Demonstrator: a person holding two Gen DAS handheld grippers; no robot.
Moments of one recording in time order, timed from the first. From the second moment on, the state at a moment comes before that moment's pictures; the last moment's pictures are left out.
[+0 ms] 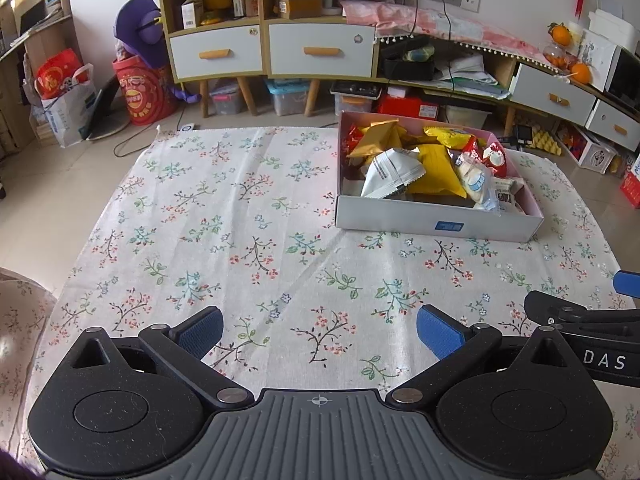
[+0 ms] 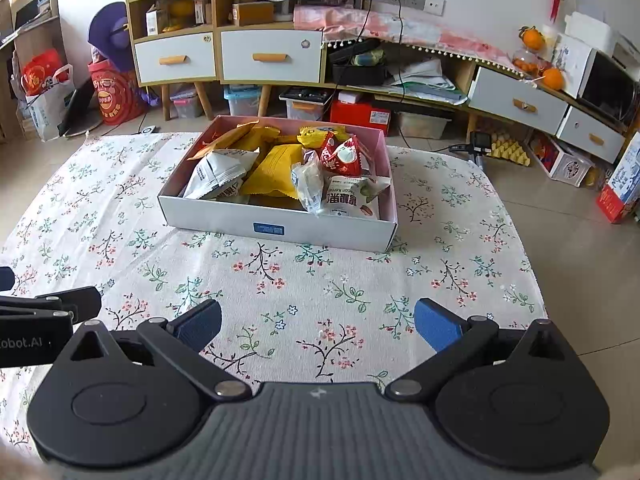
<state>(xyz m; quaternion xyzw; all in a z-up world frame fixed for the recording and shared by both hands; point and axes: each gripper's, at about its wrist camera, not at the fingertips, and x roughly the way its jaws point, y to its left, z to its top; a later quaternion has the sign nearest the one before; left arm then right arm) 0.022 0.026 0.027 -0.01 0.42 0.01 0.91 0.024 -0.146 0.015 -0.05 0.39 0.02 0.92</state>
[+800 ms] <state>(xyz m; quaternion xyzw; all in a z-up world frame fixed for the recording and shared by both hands) 0.021 0.025 0.026 0.00 0.42 0.01 0.91 0.023 -0.146 0.015 -0.05 0.39 0.02 0.92</state>
